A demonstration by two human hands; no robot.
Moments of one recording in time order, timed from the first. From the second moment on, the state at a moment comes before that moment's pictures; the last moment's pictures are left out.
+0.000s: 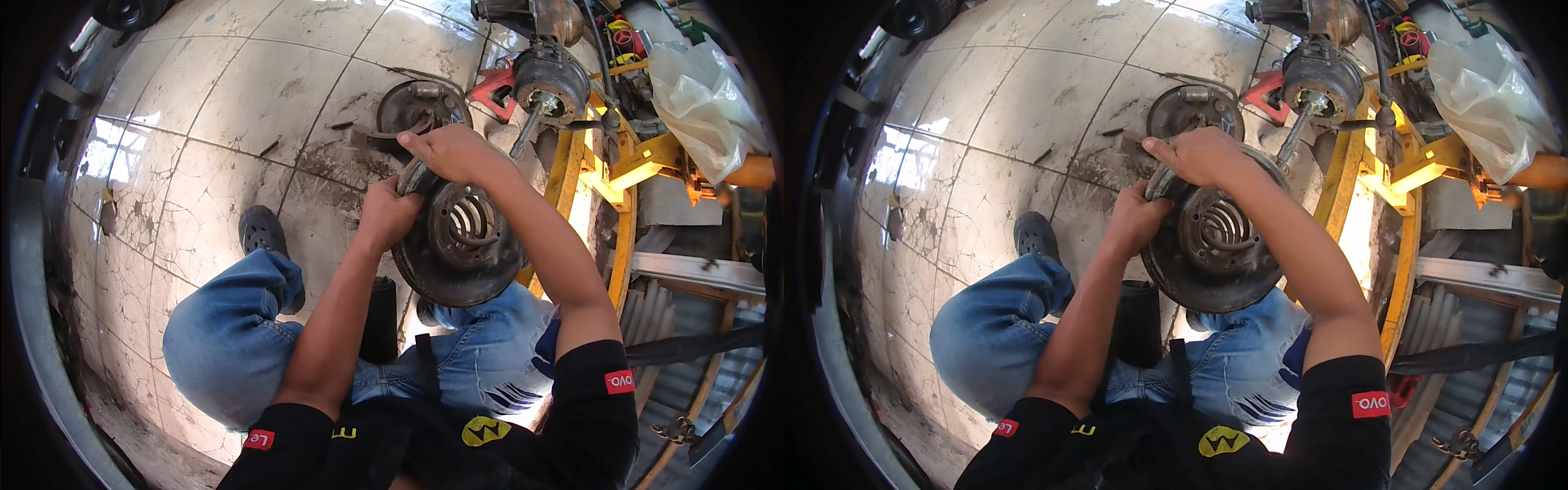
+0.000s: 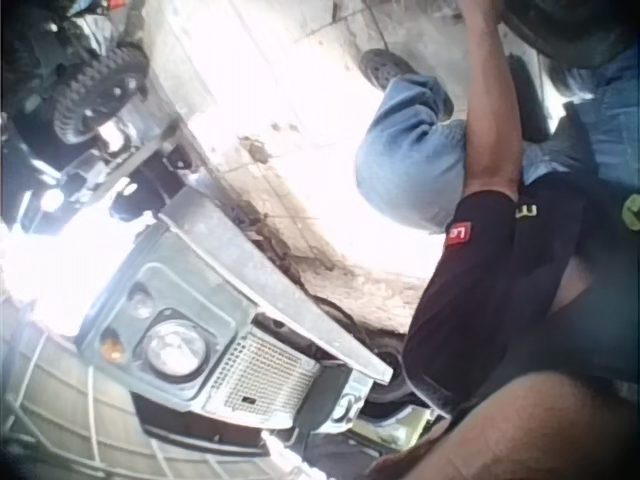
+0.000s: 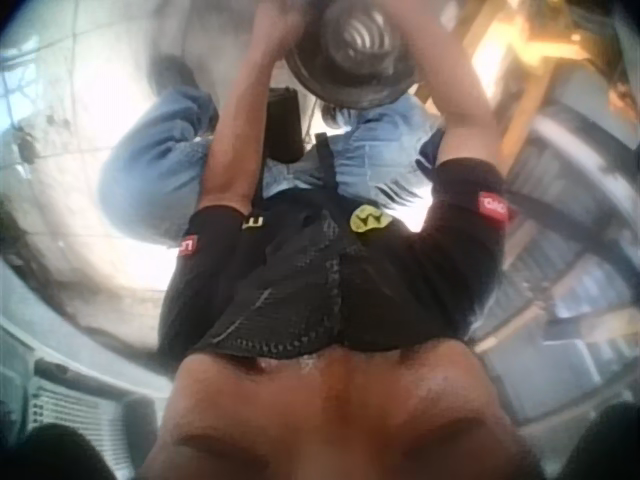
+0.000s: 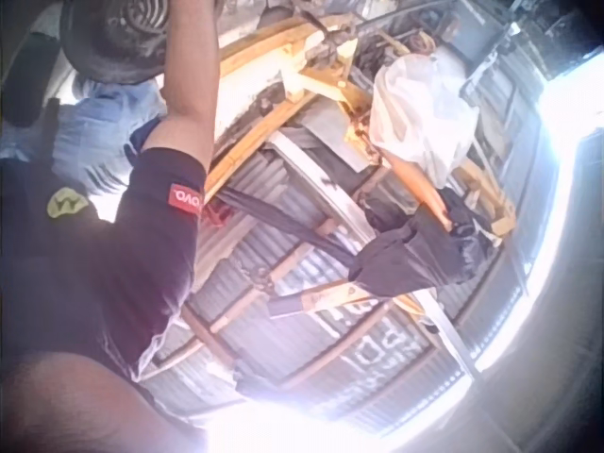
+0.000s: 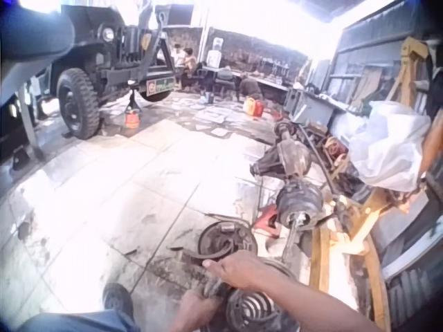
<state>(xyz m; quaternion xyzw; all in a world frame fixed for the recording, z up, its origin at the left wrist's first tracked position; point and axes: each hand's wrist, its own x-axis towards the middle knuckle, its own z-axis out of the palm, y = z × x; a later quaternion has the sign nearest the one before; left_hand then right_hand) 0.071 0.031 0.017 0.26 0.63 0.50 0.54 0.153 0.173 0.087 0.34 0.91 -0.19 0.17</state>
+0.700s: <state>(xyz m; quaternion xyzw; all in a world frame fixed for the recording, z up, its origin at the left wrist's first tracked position) 0.071 0.032 -0.001 0.27 0.61 0.51 0.54 0.153 0.165 0.088 0.31 0.91 -0.22 0.13</state>
